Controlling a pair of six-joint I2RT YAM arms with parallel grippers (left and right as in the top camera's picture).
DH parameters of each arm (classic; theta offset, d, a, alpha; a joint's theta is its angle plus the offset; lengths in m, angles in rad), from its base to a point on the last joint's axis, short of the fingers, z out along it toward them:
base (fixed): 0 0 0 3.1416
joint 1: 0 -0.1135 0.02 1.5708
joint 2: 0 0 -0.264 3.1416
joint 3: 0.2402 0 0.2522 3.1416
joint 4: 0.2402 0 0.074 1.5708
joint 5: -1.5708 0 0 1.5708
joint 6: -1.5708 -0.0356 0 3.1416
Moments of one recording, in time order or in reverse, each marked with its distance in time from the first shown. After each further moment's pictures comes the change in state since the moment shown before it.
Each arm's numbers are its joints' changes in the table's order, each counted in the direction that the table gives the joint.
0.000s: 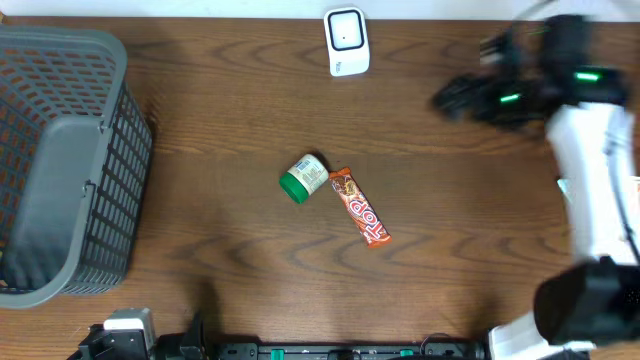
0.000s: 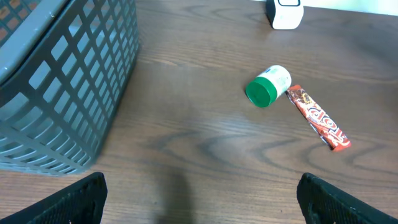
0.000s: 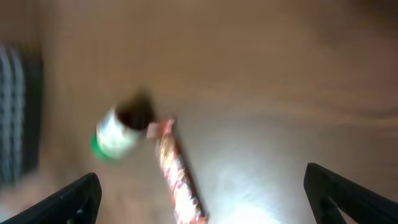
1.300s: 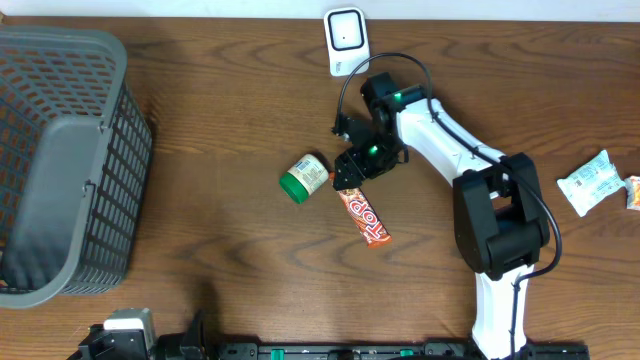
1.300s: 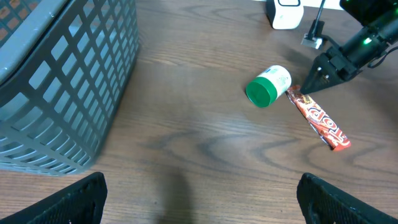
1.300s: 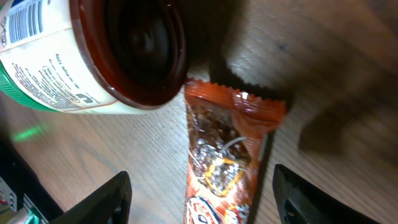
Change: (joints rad) left arm 0.000 0.000 0.000 0.000 0.000 0.000; right arm -0.374 0.418 -0.027 -0.079 0.017 0.233
